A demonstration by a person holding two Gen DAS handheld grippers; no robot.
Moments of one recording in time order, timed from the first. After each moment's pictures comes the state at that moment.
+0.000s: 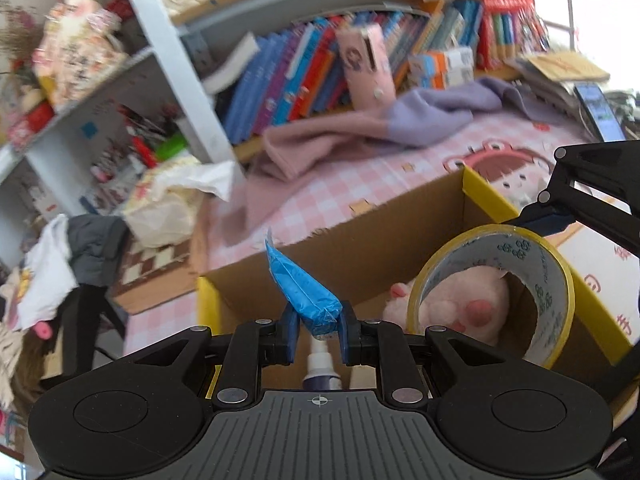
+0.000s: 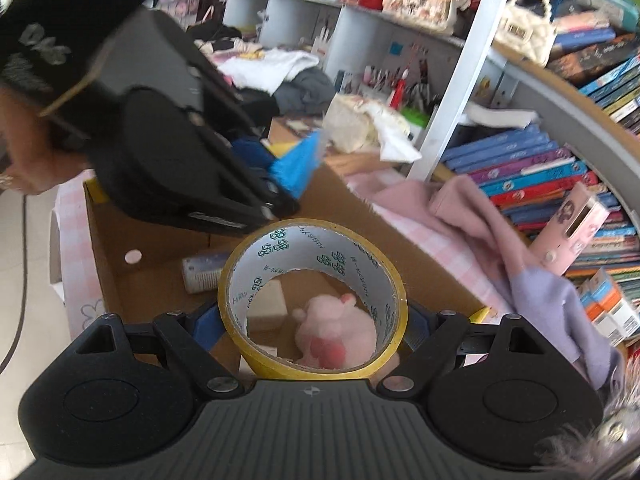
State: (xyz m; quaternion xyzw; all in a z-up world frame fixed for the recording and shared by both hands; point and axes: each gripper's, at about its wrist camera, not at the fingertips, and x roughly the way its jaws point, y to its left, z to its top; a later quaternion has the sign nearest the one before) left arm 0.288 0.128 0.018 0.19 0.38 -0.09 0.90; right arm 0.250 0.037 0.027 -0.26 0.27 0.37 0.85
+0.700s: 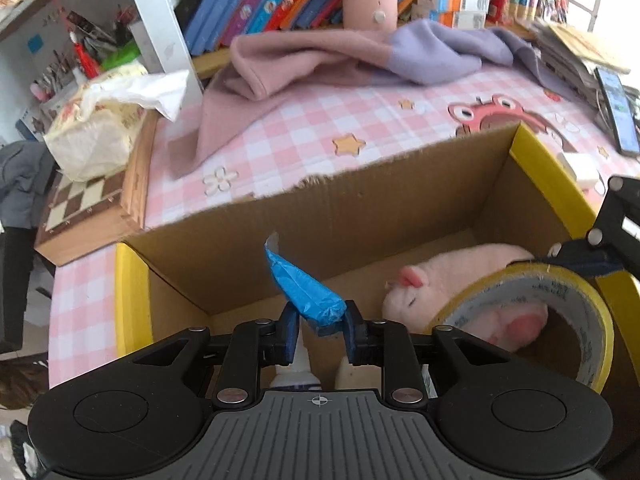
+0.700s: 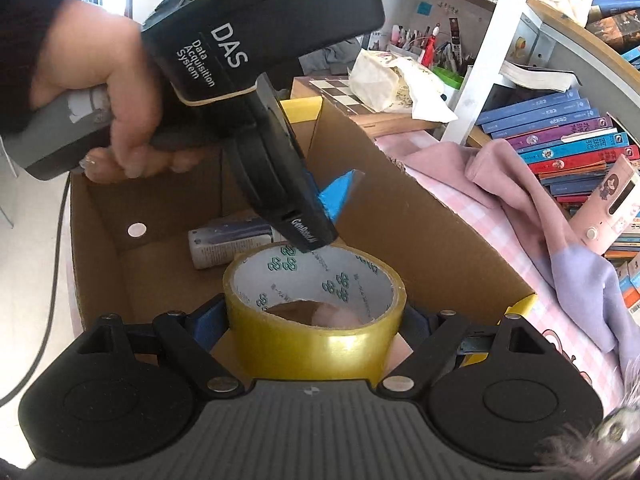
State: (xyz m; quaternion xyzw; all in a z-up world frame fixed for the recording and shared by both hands) left arm 0.347 0.148 -0.019 0.12 0.48 -0.12 0.86; right arm 0.273 0.049 0.009 -0.26 0.32 0.41 0.82
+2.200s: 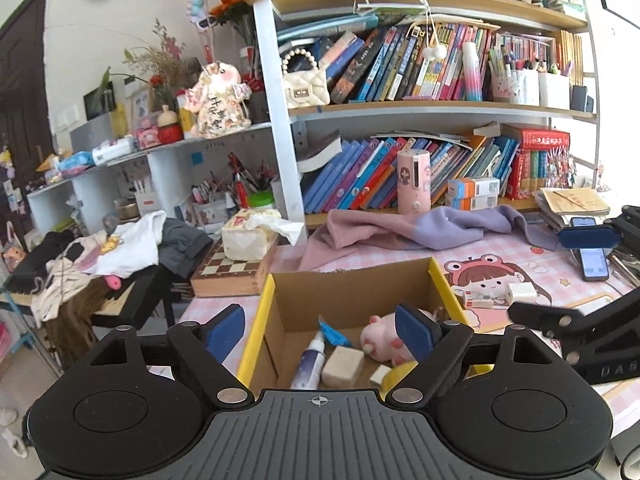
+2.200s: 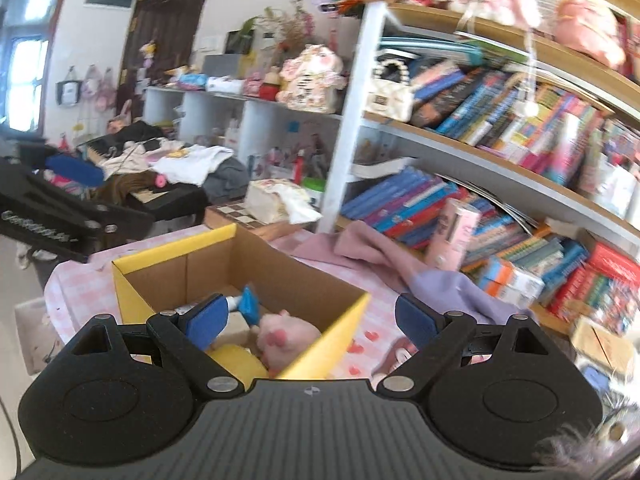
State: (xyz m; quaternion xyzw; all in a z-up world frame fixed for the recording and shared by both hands) left arm 0.089 0.118 0.100 0.06 0.23 0.03 0.97; right arm 0.122 -0.067 0.098 -0.14 0.16 0.26 0.94
